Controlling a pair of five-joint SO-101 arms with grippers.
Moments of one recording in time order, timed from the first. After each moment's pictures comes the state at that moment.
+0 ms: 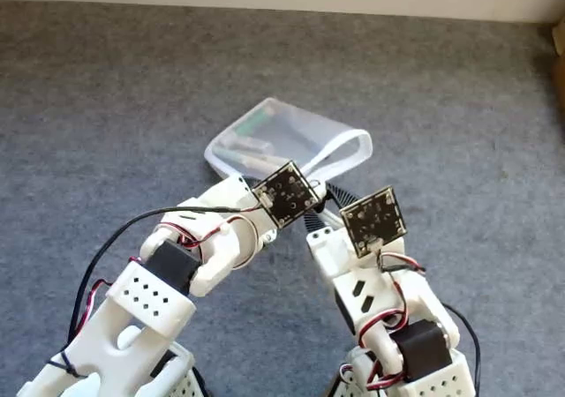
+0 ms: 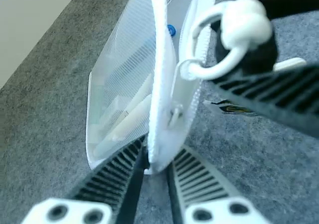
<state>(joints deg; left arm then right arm) 24.1 -49.8 57.1 44.6 -21.8 -26.0 -91.7 69.0 46.9 10.1</state>
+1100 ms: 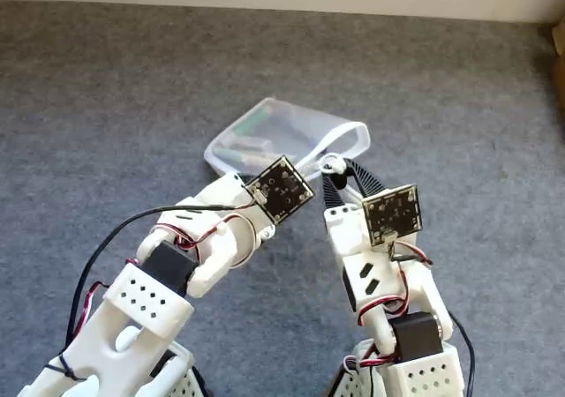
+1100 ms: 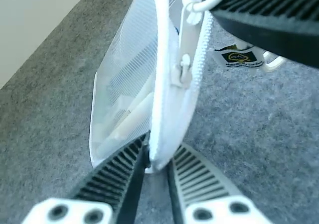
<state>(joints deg) 22.4 -50.7 57.6 44.3 -19.1 -15.3 -91.6 76.8 30.5 10.2</state>
